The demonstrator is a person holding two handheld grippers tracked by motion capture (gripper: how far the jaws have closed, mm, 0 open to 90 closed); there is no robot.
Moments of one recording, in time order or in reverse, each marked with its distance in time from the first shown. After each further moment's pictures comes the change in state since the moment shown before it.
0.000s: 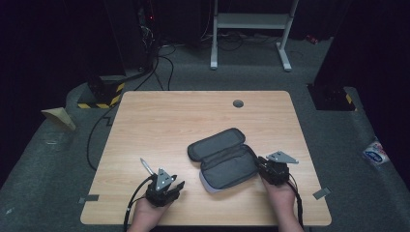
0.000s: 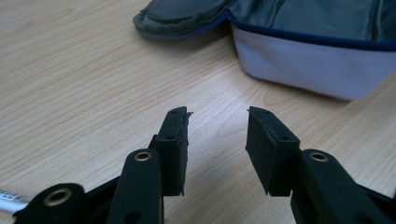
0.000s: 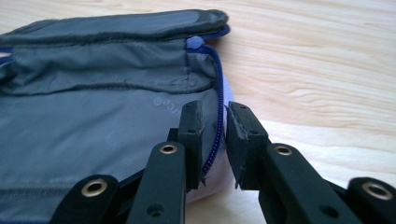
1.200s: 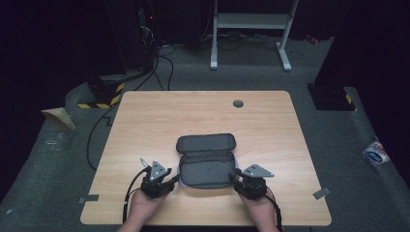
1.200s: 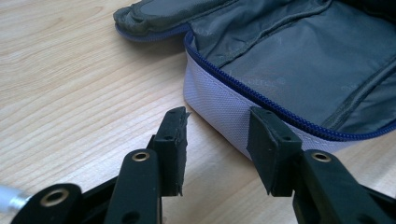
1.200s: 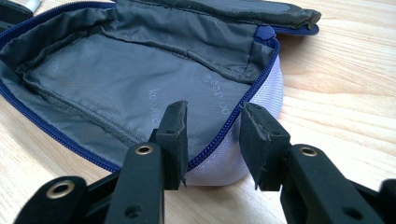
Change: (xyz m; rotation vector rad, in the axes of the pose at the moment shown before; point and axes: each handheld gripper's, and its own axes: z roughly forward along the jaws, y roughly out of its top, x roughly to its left) left arm 0.030 0.004 0.008 0.004 0.016 -0.046; right arm 0.077 -0.012 0.003 0.008 0.140 -0.079
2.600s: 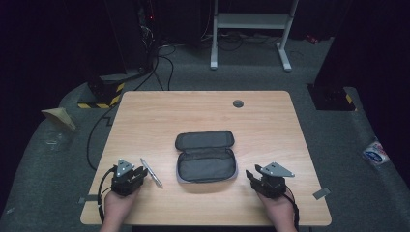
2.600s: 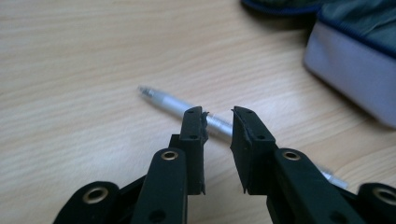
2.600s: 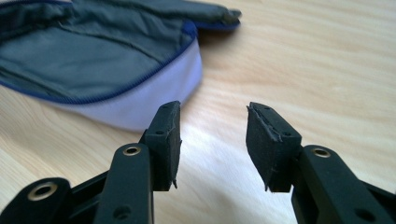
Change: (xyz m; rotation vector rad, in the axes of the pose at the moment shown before) left arm 0.066 -0.031 -0.041 0.017 0.182 -0.179; right arm -0.041 -0.006 -0.034 -0.021 -0.091 -0.011
